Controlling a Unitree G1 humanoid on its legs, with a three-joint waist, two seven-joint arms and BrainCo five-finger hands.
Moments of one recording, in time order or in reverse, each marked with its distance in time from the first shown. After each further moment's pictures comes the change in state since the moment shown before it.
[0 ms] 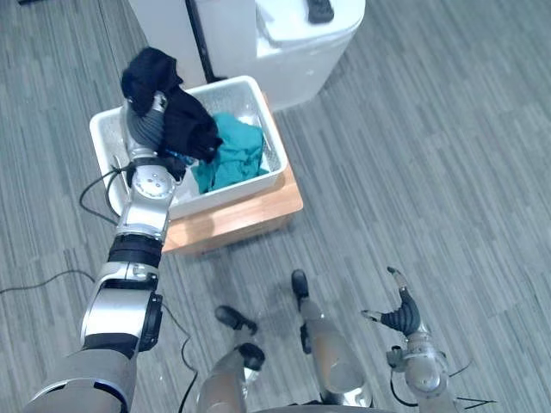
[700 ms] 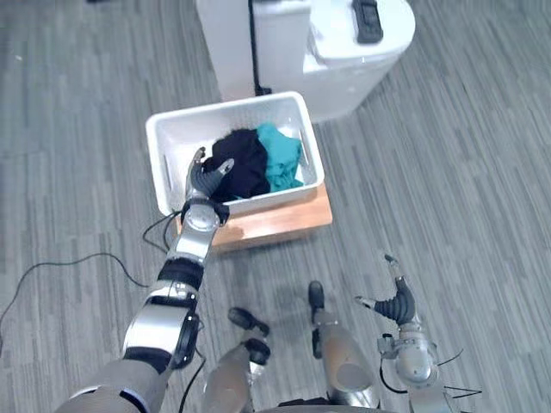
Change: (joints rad) left arm 0.323 -0.158 0.039 -0.113 0.014 0.013 -0.078; right arm -0.023 0.018 -0.009 0.219 0.056 -0.004 -0.010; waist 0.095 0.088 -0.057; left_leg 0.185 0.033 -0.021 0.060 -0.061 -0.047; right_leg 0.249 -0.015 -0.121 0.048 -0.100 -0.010
